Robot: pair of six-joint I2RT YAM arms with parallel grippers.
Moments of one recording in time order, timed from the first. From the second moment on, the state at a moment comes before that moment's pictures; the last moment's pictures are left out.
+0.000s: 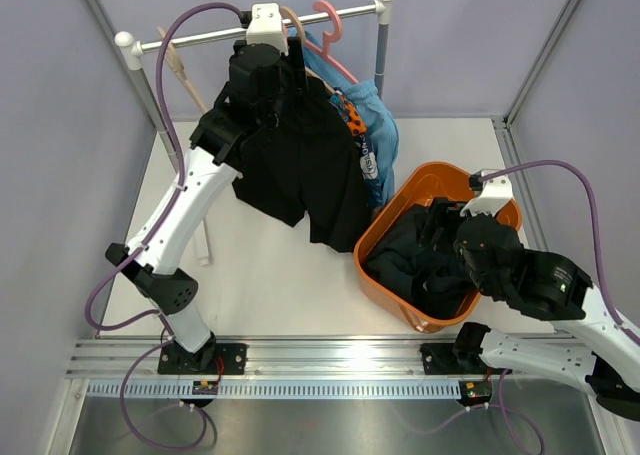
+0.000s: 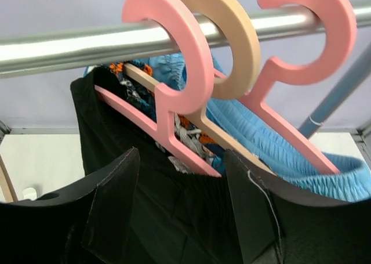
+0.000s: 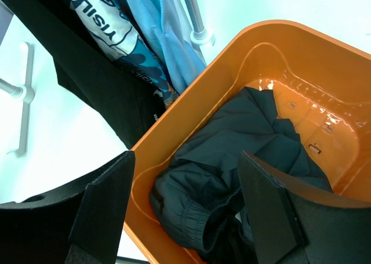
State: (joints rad) left arm -0.64 1.70 2.15 -0.54 -0.56 -0.16; right arm 1.03 0.79 1.22 -0.92 0.79 0.60
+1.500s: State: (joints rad) left arm -0.56 1.70 2.18 -0.60 -0.67 -0.10; right arm 1.03 0.77 1.19 -0.97 0.78 0.62
